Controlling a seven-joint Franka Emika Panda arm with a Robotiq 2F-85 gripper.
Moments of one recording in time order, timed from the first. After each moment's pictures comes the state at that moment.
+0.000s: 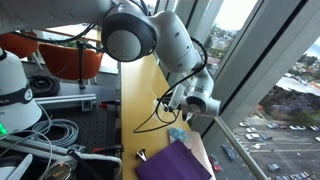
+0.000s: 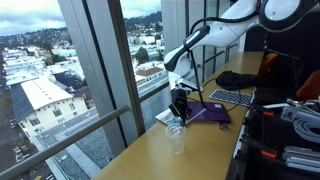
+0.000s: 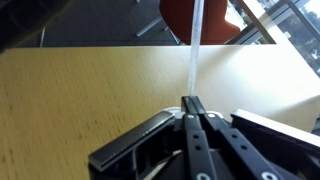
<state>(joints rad) -0.10 1.16 0.15 -1.16 0.62 1.55 -0.01</state>
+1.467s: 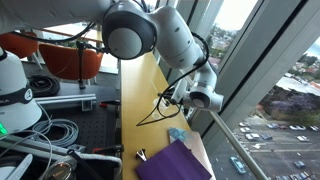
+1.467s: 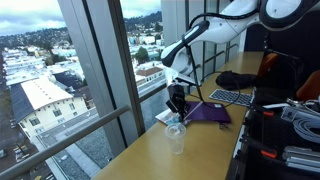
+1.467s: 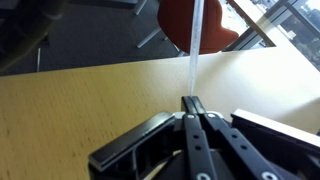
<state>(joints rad) -0.09 1.15 0.16 -1.12 0.62 1.47 0.10</state>
